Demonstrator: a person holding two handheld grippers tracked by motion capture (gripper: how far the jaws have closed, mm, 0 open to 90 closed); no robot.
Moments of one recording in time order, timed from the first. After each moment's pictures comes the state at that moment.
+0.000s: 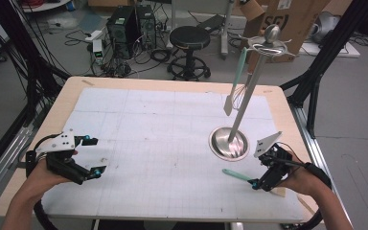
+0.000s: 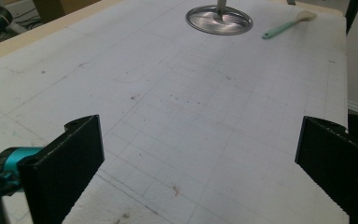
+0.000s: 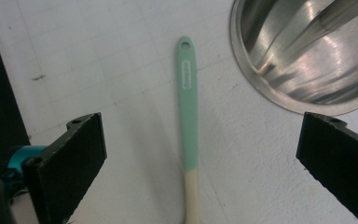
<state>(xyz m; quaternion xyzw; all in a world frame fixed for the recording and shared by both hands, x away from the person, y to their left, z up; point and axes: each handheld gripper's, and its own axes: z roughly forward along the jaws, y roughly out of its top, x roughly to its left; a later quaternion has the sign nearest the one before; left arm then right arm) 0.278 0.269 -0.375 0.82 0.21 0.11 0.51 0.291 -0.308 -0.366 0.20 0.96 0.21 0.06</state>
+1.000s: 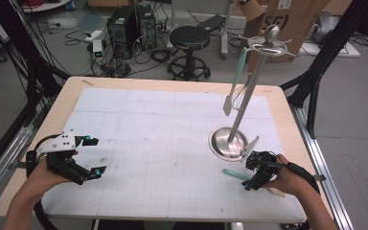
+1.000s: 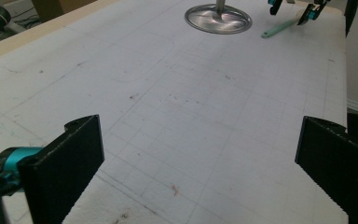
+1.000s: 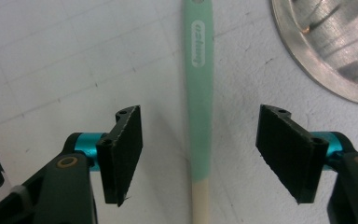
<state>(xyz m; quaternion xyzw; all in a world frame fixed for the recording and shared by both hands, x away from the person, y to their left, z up) 0.278 0.269 -0.376 0.82 0.21 0.11 0.51 0.303 -0.285 -0.401 0.20 0.97 0.12 0.02</state>
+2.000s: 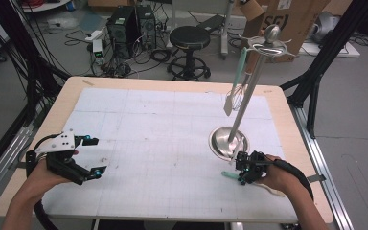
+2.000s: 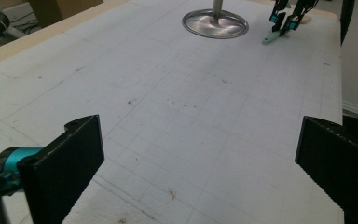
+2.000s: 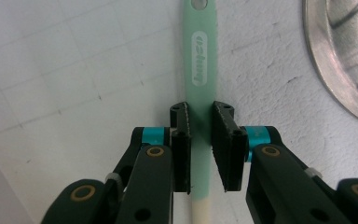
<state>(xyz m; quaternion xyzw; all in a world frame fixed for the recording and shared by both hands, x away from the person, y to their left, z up) 0.277 0.268 -0.373 0.82 0.21 0.11 0.52 0.309 -0.257 -0.406 0.18 0.98 0.05 0.01</state>
